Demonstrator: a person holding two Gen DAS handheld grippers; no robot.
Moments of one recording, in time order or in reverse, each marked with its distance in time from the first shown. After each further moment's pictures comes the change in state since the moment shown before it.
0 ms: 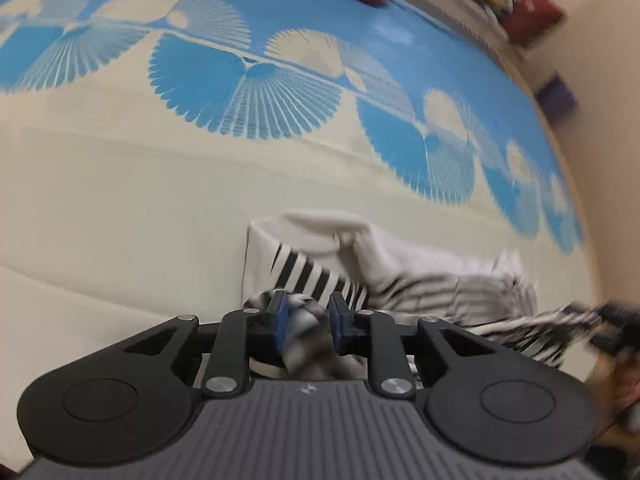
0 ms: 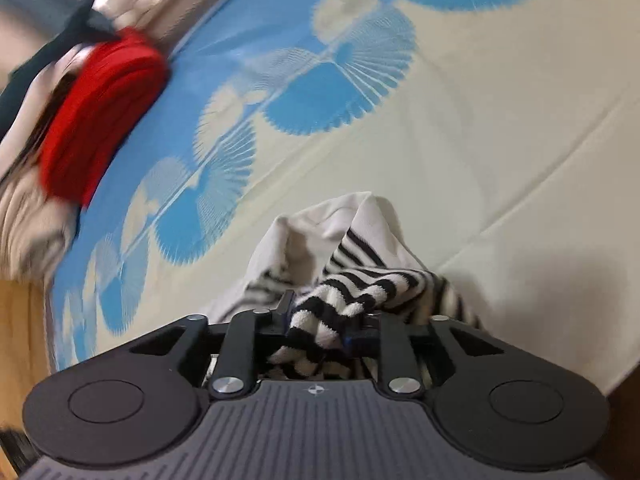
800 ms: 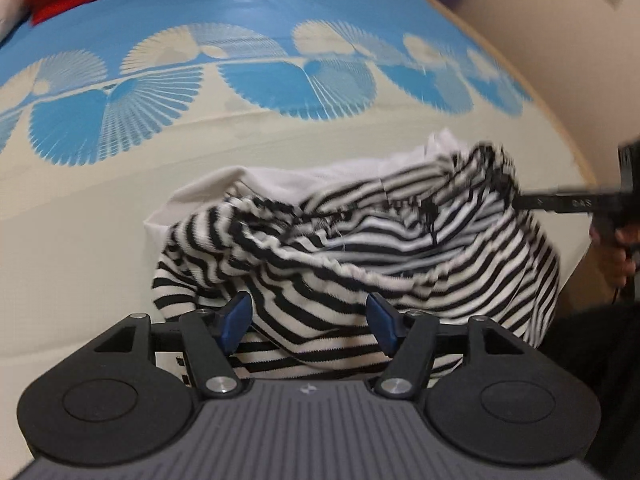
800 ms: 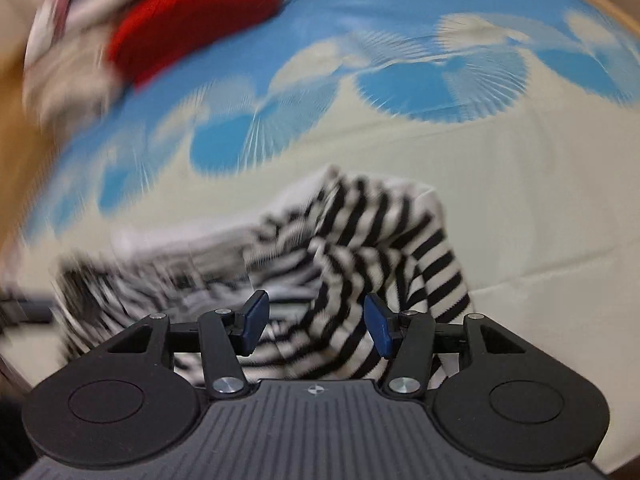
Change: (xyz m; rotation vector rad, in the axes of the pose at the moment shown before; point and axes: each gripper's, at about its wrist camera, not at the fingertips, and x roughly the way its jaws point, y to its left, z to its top) left arm 0.021 -0.081 -0.066 0.521 0.081 -0.011; right arm 0.021 0.030 -0.063 -0.625 0.047 -0.073
